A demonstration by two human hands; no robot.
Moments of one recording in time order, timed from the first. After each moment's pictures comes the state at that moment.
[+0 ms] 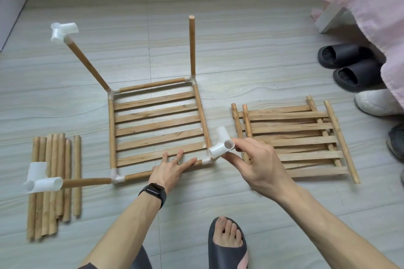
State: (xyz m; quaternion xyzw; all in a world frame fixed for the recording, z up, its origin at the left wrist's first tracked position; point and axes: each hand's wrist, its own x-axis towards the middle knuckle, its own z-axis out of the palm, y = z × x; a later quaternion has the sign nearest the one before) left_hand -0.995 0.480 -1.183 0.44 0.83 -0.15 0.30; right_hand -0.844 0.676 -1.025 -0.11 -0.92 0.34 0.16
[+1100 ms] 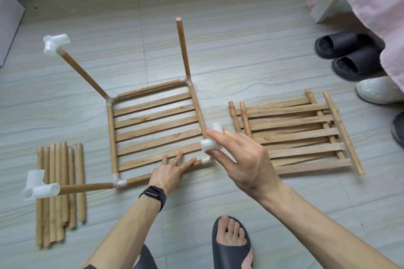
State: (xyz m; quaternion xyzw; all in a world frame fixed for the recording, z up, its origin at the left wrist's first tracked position) left_hand -0.995 0.479 -1.185 0.45 0.83 -0.15 0.29; right_hand -0.851 0.661 -1.024 -0.05 -0.92 0.29 0.26
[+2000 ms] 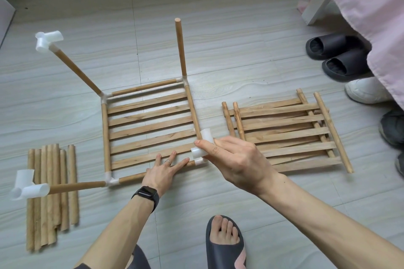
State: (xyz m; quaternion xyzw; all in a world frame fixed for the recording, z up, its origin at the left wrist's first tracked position) left_hand -0.996 0.478 -1.189 0.44 0.83 -0.16 0.29; right_hand -0.849 0.677 -1.023 0.06 -0.94 0.20 0.26
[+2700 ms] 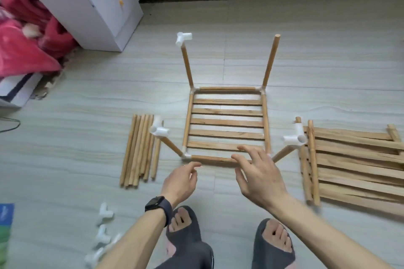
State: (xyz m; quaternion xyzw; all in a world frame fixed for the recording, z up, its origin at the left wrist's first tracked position) left_hand -0.967 0.332 -1.102 0.15 0.93 0.20 0.26; right_hand -0.873 0.563 -1.058 0.01 -0.98 0.16 0.13
